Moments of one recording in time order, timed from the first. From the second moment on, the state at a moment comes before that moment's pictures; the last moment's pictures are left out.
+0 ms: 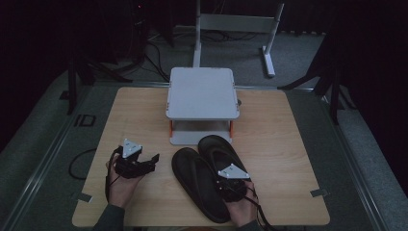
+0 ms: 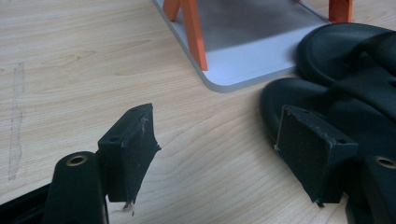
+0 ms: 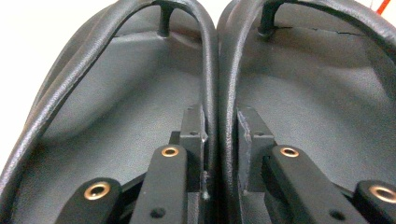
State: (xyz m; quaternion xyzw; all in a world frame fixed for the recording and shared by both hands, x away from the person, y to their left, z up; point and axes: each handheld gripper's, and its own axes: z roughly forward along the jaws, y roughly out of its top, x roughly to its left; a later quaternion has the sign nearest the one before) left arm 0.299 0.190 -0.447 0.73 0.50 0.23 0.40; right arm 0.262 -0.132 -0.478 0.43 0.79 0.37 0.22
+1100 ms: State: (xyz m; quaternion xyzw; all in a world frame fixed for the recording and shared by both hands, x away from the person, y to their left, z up) left arm 0.299 0.193 -0.449 0.73 0.50 0.23 0.40; right arm 0.314 -0.104 -0.465 0.50 0.73 0.41 0.23
